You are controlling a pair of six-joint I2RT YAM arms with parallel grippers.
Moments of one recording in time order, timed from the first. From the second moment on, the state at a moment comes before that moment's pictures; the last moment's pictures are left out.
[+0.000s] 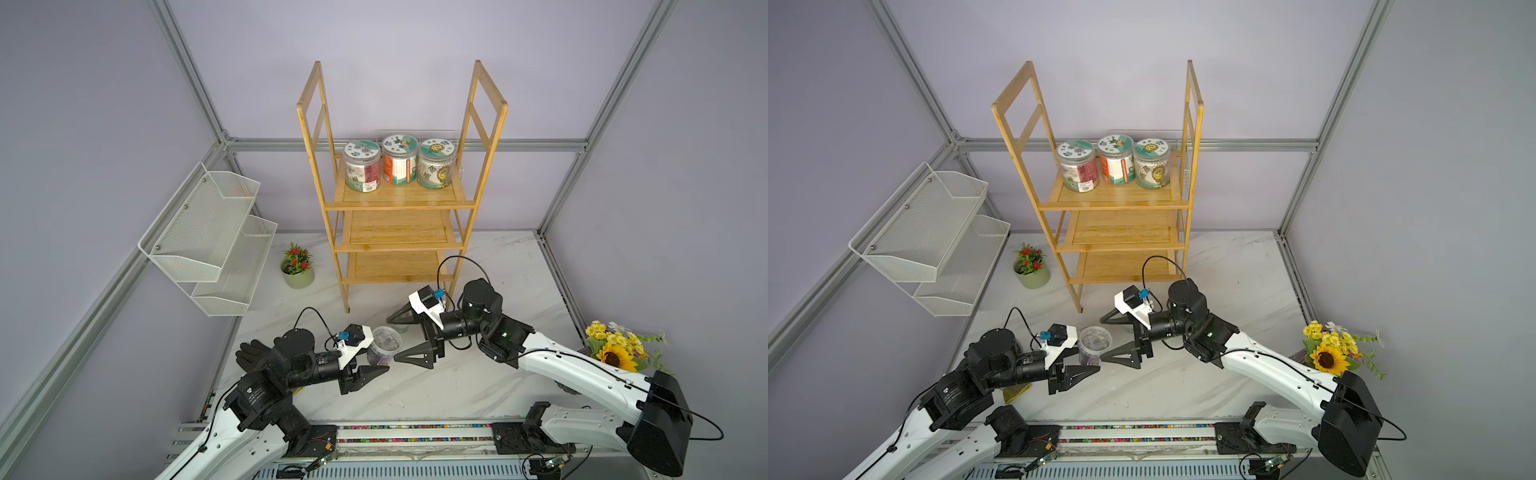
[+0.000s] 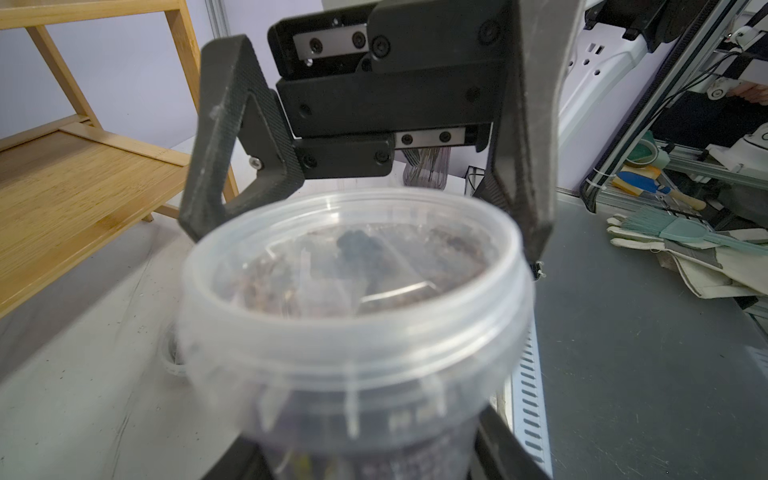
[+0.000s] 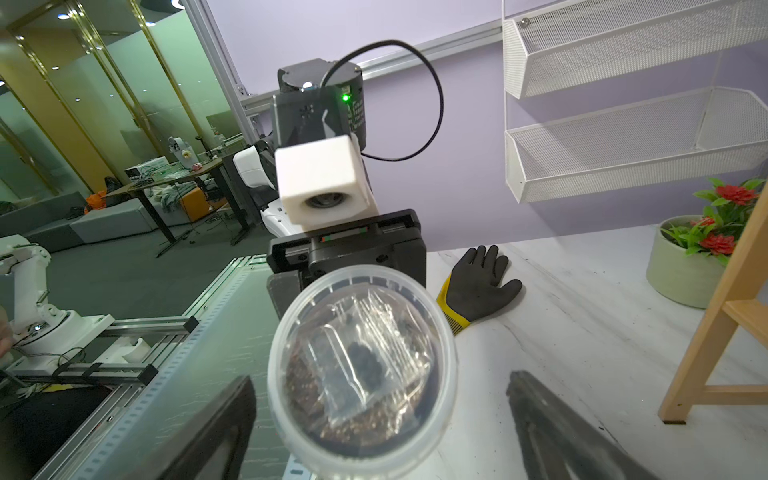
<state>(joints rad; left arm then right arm) -0.71 0.53 0.67 -0.47 0.52 0.07 0.81 1.21 0.88 0.23 -0.94 0.13</state>
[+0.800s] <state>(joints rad) -0.71 0.55 0.67 -0.43 0.54 0.06 0.83 1.28 0.93 0.22 -0.98 0.11</state>
